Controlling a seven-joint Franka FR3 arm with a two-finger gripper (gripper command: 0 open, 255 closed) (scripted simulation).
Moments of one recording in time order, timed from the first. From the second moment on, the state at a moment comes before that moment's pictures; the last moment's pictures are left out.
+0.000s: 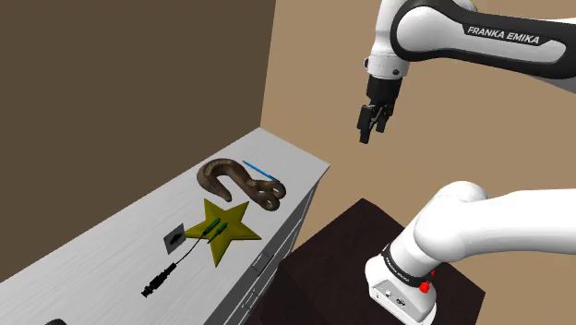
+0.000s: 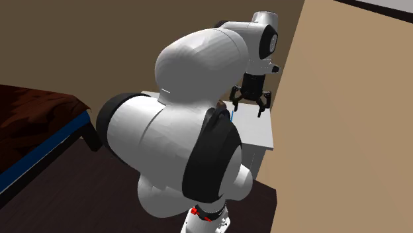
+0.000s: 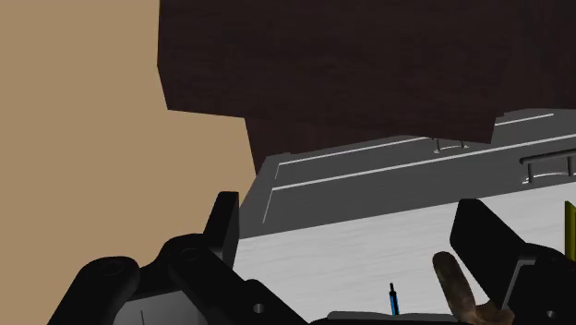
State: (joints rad) arm 0.01 -0.76 -0.01 -2.42 -0.06 1.45 -0.07
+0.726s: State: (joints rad) arm 0.06 -0.55 0.11 -2.45 0.03 1.71 0.07
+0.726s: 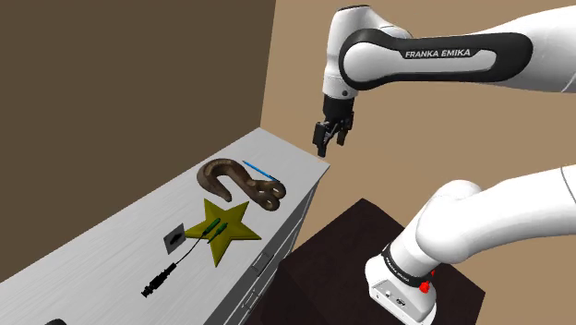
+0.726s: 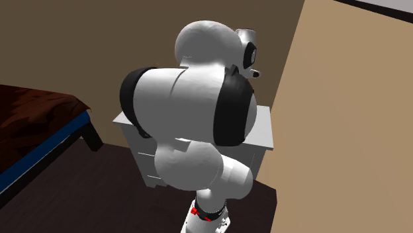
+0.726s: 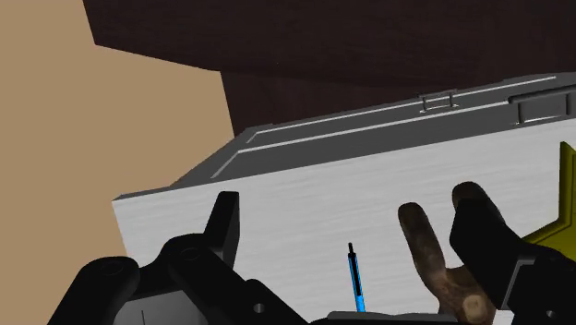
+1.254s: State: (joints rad) arm 0.09 -0.29 0.20 -2.38 0.05 1.94 0.19
